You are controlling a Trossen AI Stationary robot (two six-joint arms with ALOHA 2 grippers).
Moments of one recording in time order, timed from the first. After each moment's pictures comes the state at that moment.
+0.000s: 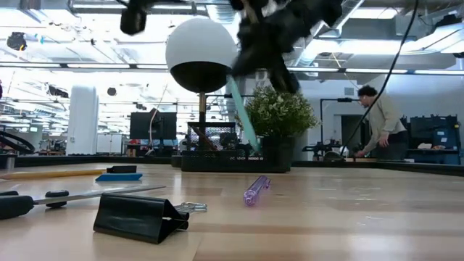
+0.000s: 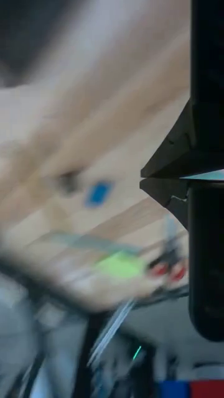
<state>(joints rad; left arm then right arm) -0.10 0.95 0.86 -0.11 -0.25 -0.95 -0.01 1.68 1.22 -0.24 -0.17 0.81</state>
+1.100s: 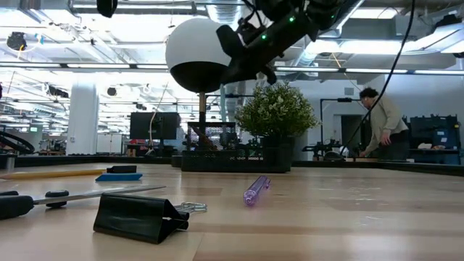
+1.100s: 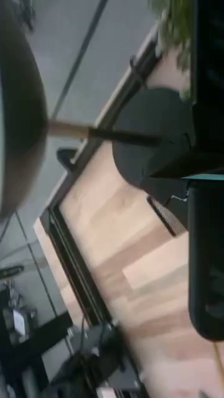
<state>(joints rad) -0.10 0.72 0.86 -0.21 -0.48 -0.69 -0.17 1.75 1.22 0.06 0.31 0.27</state>
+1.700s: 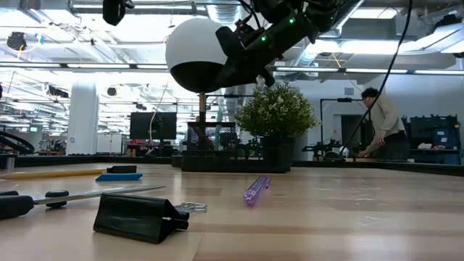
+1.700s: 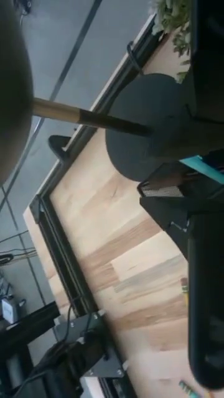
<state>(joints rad) -0.10 0.80 0.86 -0.23 -0.42 -0.78 -0.16 1.75 1.22 0.05 0.27 0.25</state>
